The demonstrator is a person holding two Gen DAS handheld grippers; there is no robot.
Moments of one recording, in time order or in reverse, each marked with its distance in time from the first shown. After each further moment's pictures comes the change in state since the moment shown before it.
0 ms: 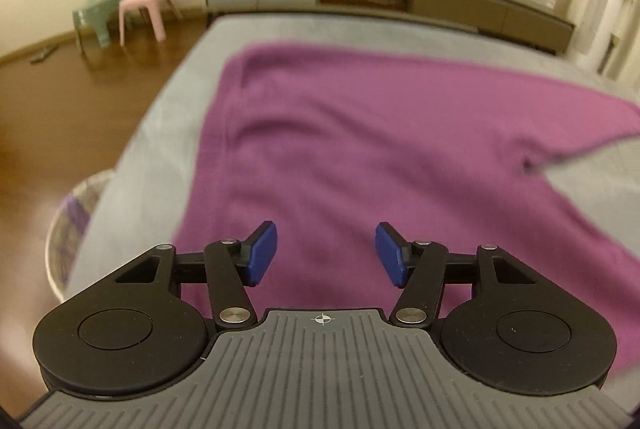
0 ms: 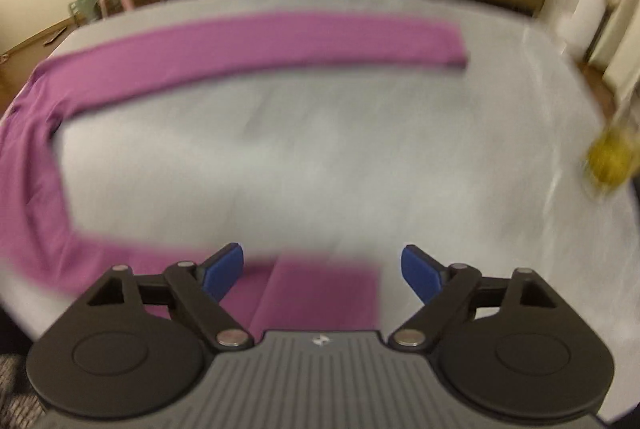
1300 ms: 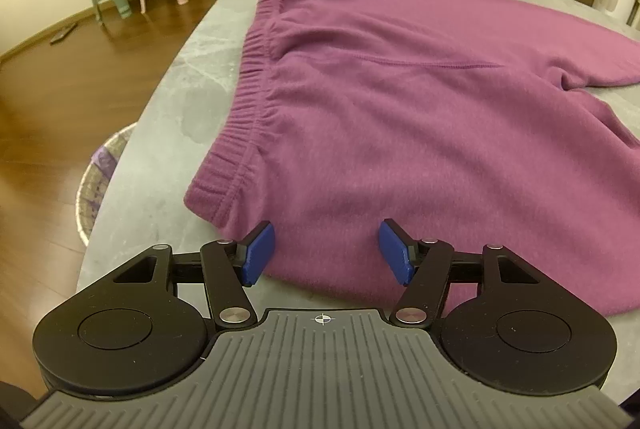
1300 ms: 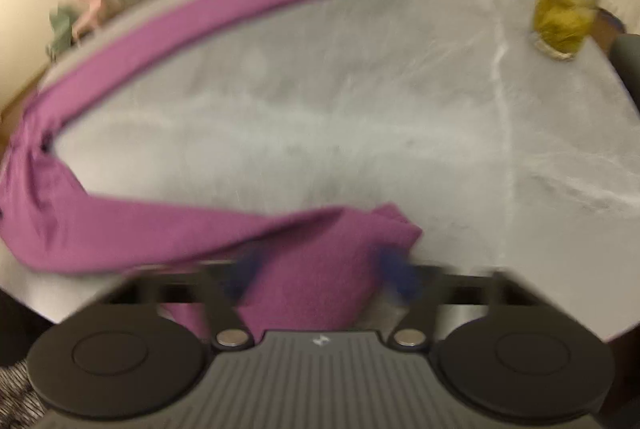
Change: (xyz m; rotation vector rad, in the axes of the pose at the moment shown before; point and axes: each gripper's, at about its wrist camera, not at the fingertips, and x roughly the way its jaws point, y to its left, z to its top) left arm 0.007 0.019 -0.031 0.032 0.114 0.096; right arm 0.006 -0.092 -0.058 0.208 0.061 0.054
